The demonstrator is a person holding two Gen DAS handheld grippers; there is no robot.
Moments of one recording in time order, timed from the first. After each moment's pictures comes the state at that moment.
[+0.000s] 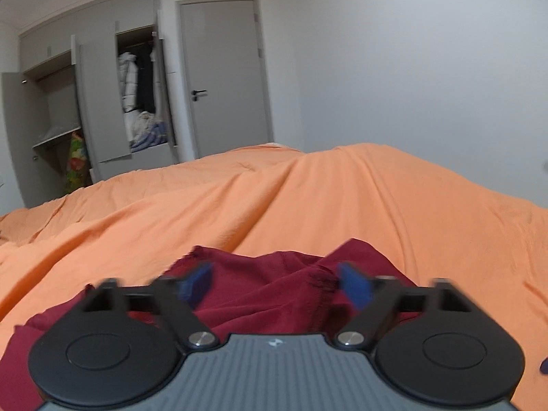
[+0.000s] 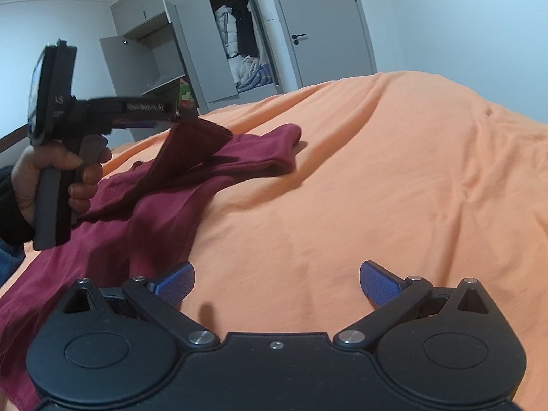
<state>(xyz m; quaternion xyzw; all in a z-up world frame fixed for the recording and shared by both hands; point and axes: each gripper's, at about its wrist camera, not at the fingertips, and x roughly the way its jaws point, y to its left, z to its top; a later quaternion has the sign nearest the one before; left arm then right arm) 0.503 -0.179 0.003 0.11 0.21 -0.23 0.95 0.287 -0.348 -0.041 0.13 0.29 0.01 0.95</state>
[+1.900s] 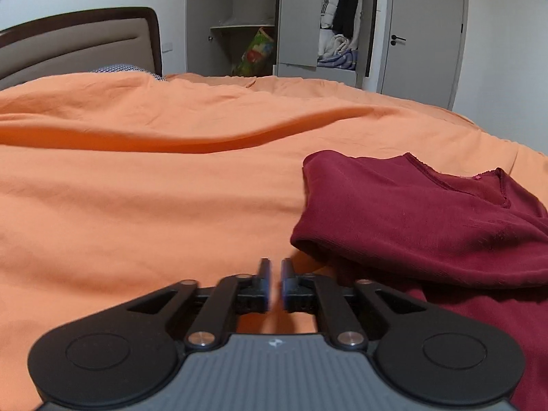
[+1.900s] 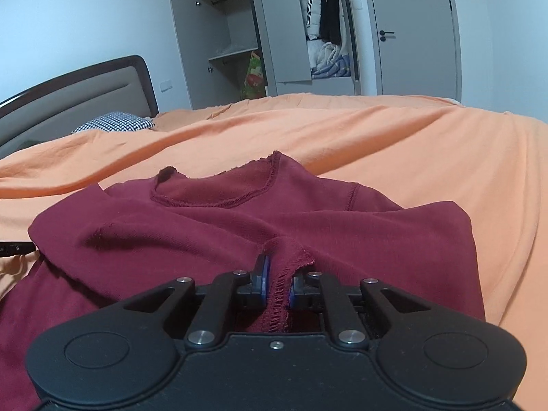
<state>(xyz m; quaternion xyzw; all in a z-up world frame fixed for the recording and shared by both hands) 0.473 0.135 -0.013 -0.04 0.34 0.05 0.94 0.504 -0.273 -0.035 0.04 0.30 0.12 0.94</state>
